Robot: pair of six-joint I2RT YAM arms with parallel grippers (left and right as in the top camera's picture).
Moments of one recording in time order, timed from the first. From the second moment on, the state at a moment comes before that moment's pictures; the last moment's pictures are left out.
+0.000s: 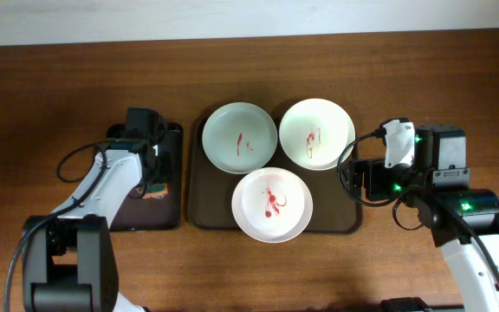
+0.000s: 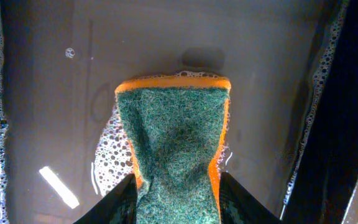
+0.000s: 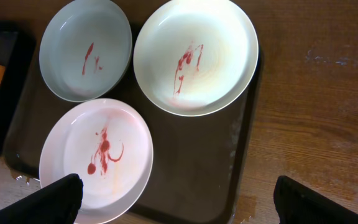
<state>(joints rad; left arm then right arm) -0.07 1.75 1.08 -0.66 -0.14 -0.19 0.04 1.07 1.03 -0.88 -0.25 0.02</state>
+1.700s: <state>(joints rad) -0.07 1.52 1.00 -0.70 -0.06 -0.20 0.22 1.77 1.04 -0.81 -0.39 0.08</state>
